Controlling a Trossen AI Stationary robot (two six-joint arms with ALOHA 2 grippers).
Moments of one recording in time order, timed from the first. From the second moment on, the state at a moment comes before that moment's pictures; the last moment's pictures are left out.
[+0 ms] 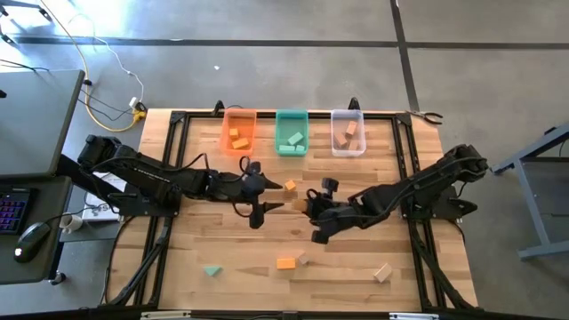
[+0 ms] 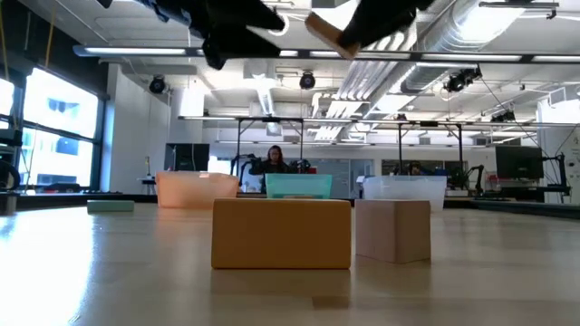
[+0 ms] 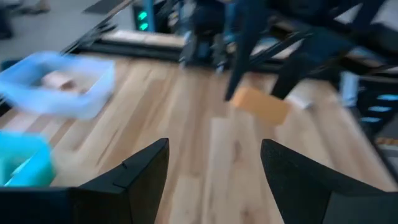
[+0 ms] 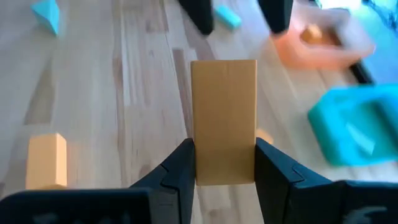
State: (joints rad) left arm -0.08 1.36 0.80 0.18 -0.27 -0.16; right arm 0.40 1.57 1.25 -0.55 0.55 0.29
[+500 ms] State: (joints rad) left arm -0.06 1.36 0.80 0.36 -0.19 -0.53; right arm 0.35 1.57 1.33 -0.54 0.61 0.10
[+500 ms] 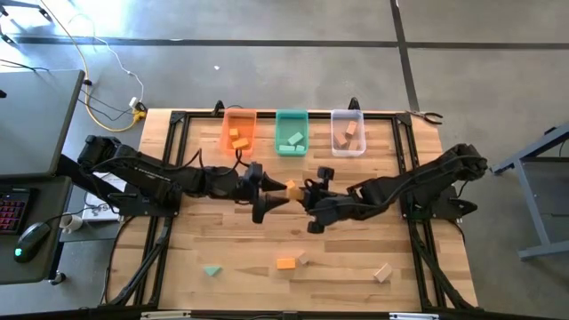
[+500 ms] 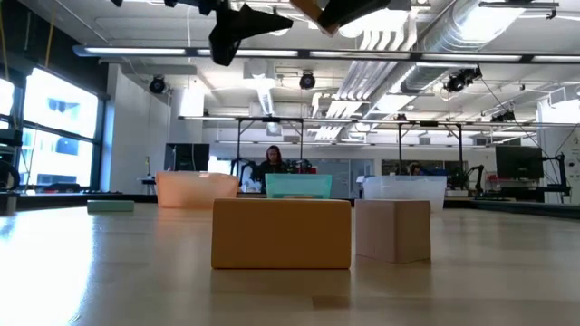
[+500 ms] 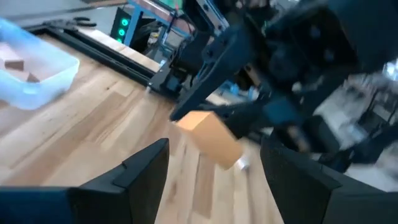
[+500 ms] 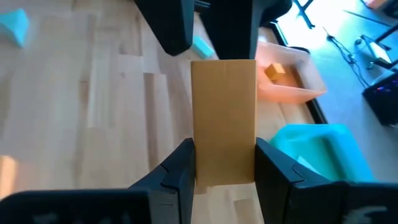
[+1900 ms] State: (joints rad) left arm 0.14 1.36 0.81 0.34 -0.13 -0.61; right arm 0.17 1.57 1.33 -0.46 0.57 -0.06
